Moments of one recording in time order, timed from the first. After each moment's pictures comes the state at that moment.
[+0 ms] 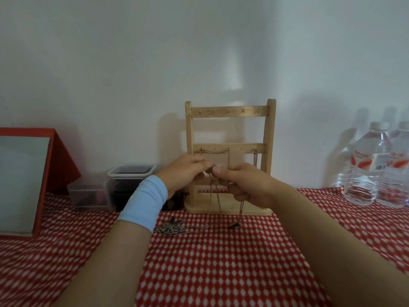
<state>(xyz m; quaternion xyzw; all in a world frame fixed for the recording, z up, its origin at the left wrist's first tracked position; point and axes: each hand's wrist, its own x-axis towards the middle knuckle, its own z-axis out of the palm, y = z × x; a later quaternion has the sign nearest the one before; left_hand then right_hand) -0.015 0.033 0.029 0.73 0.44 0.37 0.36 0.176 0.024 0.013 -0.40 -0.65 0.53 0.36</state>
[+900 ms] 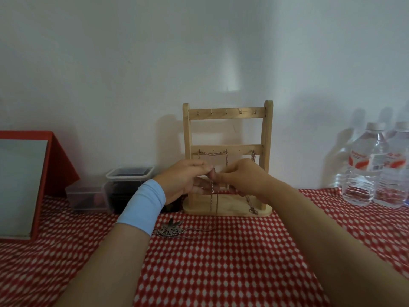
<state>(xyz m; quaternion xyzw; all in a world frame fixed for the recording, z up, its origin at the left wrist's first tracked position) -0.012 0.026 0.027 0.67 0.35 0.37 0.53 0.175 0.023 0.020 -0.52 -0.71 0.30 0.36</state>
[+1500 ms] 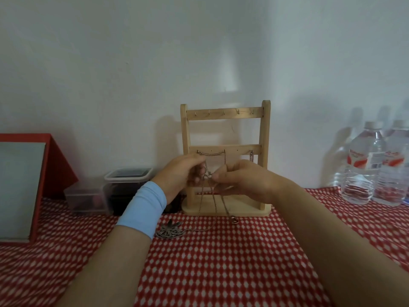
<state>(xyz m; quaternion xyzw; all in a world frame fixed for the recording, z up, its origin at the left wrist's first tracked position) -0.008 0.036 0.026 0.63 0.39 0.45 0.50 0.185 0.026 0.020 -0.39 -0.68 0.50 0.36</state>
